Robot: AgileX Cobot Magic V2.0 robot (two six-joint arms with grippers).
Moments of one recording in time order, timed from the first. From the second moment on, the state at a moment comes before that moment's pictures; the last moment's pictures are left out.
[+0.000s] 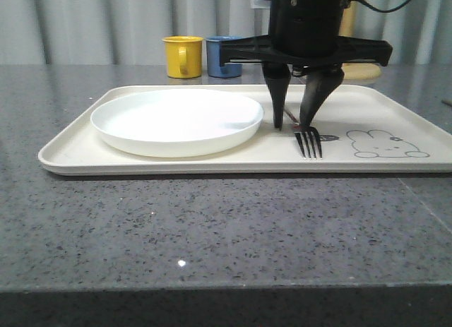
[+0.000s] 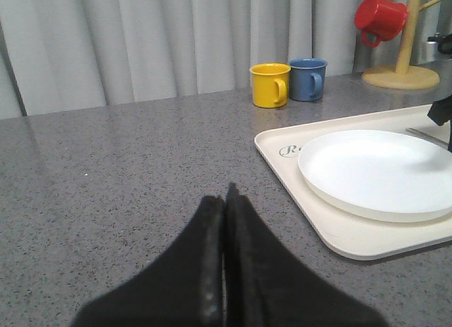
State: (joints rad) left arm -0.22 -0.01 -0.36 -0.01 0.53 0.08; right arm 0.54 1.87 -1.57 -0.14 1.02 0.66
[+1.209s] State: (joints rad) left arm -0.22 -0.01 -0.36 -0.01 0.53 0.08; right arm -0.14 1.61 -1.34 -0.01 1.12 -0.01
